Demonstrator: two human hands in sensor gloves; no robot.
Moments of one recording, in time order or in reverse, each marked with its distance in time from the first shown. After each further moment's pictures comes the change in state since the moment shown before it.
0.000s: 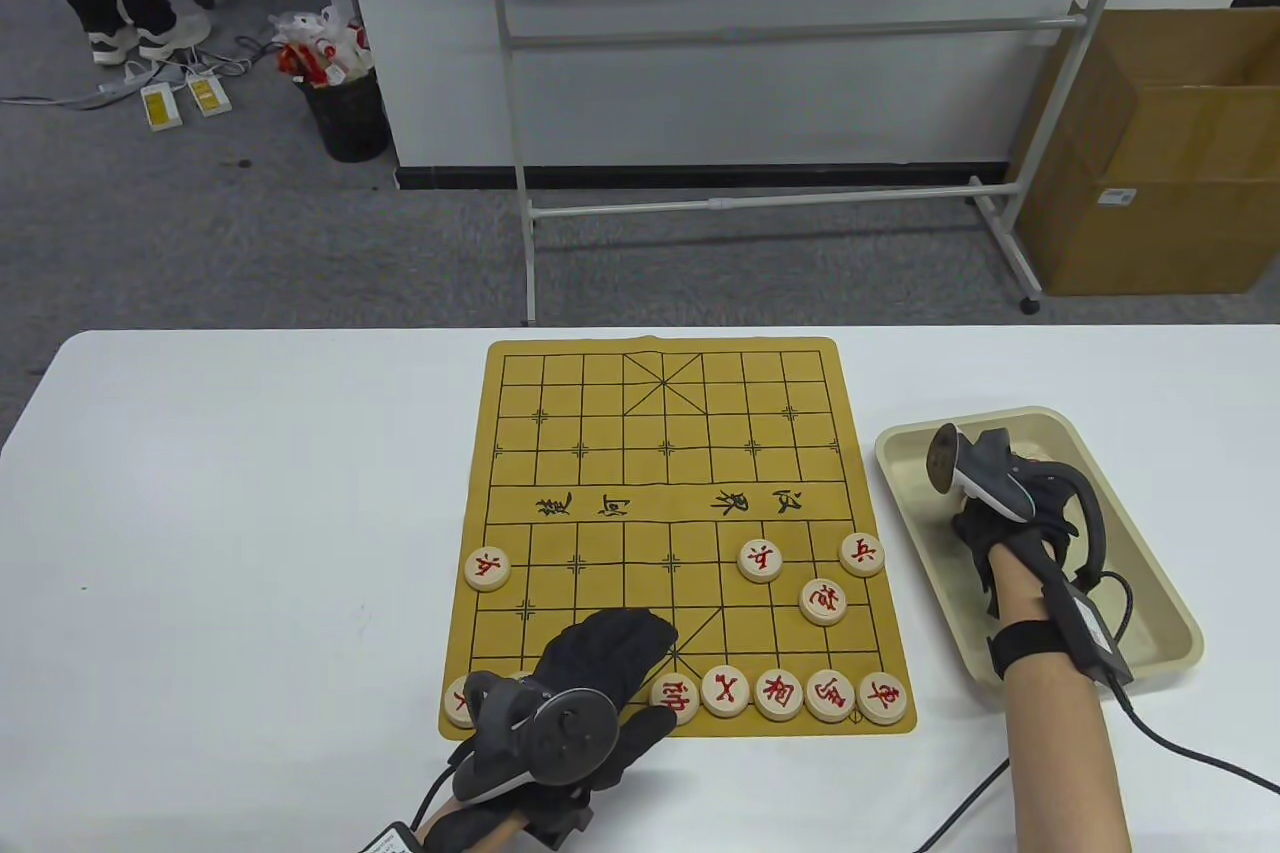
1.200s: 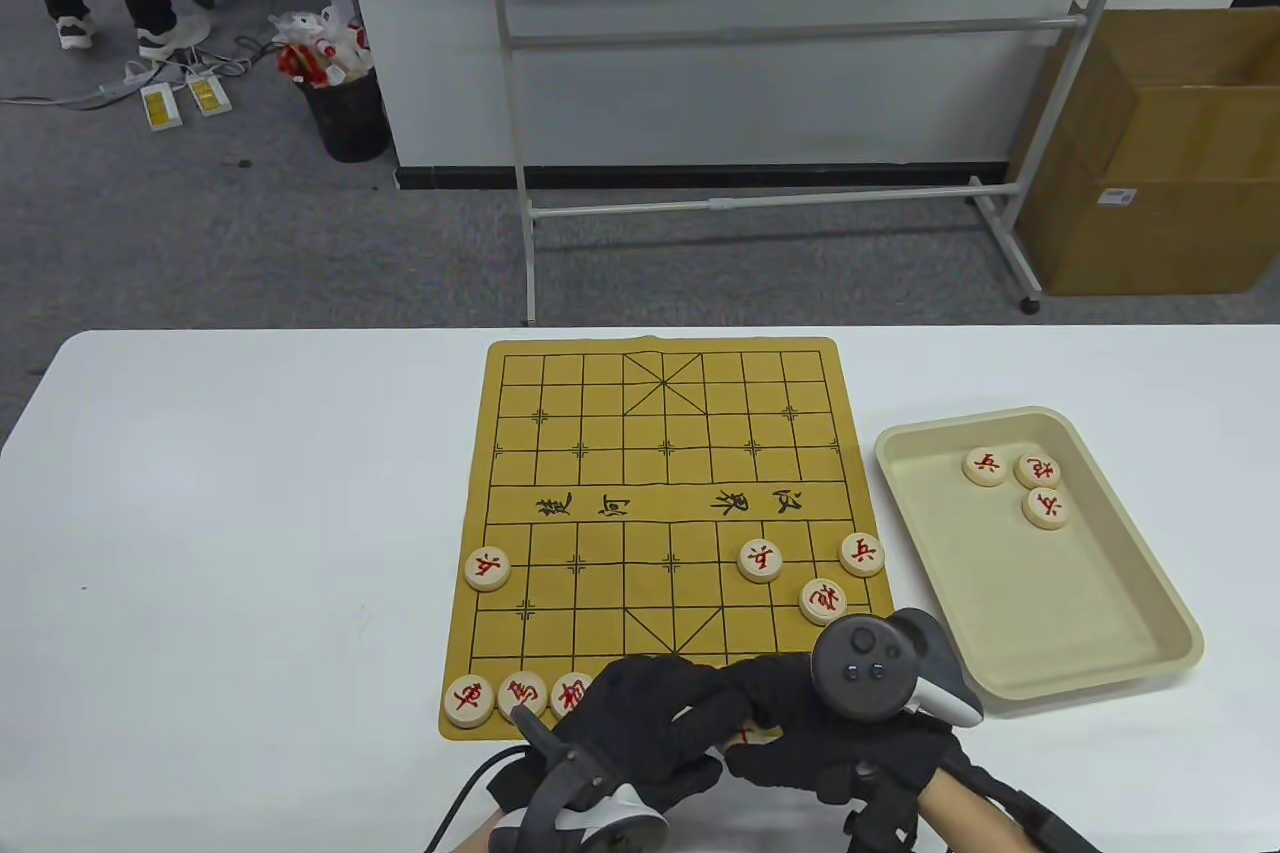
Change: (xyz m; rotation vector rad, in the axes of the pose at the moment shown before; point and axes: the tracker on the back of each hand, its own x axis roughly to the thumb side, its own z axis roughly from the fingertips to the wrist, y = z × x) left_hand 0.060 -0.002 0.022 0.253 -0.342 -0.176; right_hand 0.090 -0.054 0.268 0.204 -1.088 -0.871
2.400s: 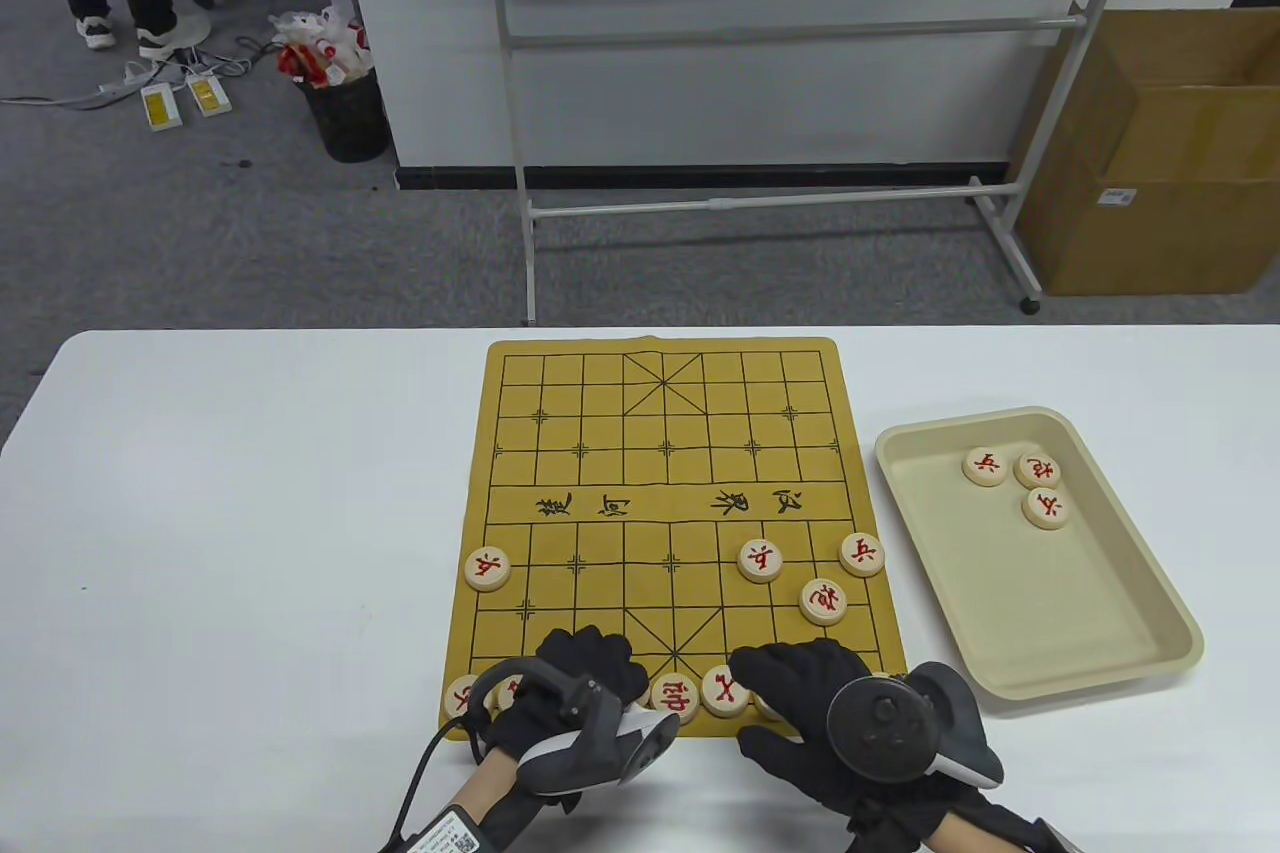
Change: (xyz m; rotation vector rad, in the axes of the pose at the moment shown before) left_hand -0.054 -0.077 -0.003 -0.528 0.130 -0.443; right_hand 0.007 -0.001 0.026 -0.314 0.004 0.341
